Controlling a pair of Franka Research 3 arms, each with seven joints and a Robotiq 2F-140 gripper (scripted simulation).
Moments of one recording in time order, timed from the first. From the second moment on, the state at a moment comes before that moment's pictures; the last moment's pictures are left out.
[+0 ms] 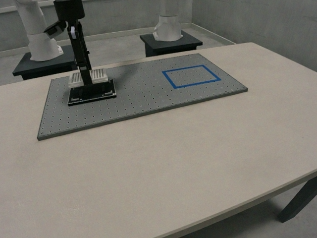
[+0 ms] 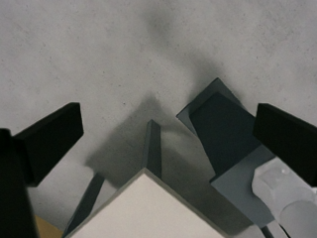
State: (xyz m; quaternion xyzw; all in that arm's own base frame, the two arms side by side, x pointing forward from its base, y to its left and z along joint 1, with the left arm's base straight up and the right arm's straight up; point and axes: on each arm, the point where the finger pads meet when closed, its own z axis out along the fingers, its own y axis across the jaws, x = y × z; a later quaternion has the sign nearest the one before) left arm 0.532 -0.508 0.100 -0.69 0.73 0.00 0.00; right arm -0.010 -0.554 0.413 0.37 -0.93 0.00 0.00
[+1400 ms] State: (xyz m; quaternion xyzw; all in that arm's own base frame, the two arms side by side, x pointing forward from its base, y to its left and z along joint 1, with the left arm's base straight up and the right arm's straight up) left arm 0.531 -0.470 0.100 -0.70 0.72 0.01 0.00; right arm -0.010 -0.554 0.413 0.37 -0.93 0.00 0.00
